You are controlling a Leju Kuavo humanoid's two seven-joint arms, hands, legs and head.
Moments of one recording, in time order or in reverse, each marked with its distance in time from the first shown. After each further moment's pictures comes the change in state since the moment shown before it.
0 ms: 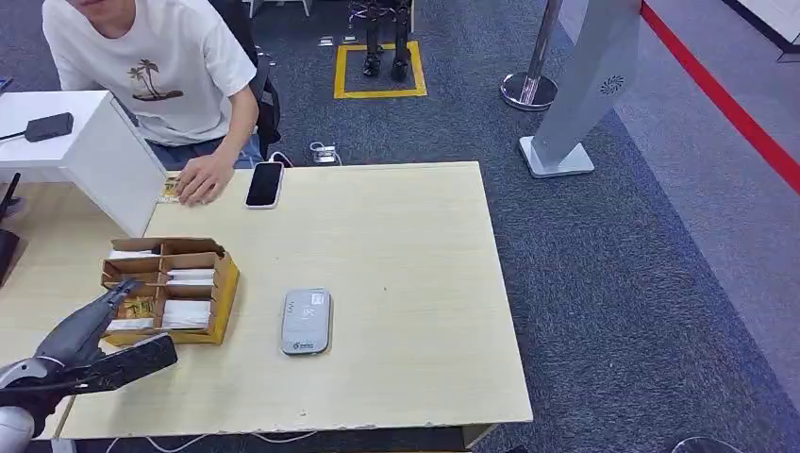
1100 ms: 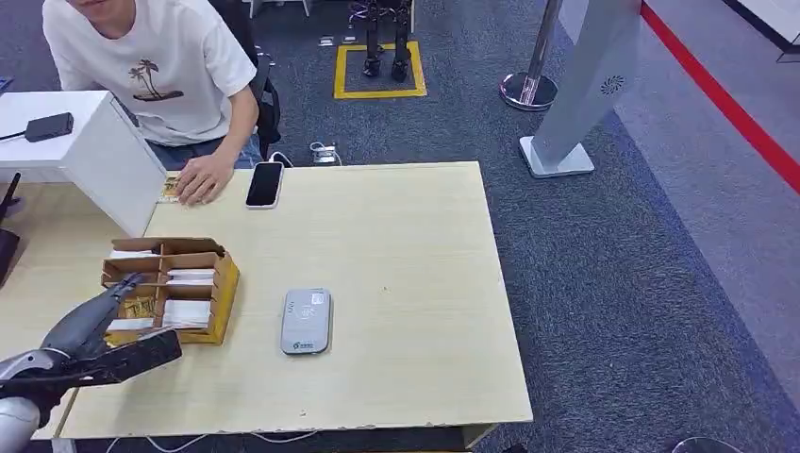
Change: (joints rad) left arm -0.048 -0.004 -0.034 0.020 0.004 -0.010 0.000; right arm -0.006 0.000 0.000 -0.001 0.016 0.011 0.000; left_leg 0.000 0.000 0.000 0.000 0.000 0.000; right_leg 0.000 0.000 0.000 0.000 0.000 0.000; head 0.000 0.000
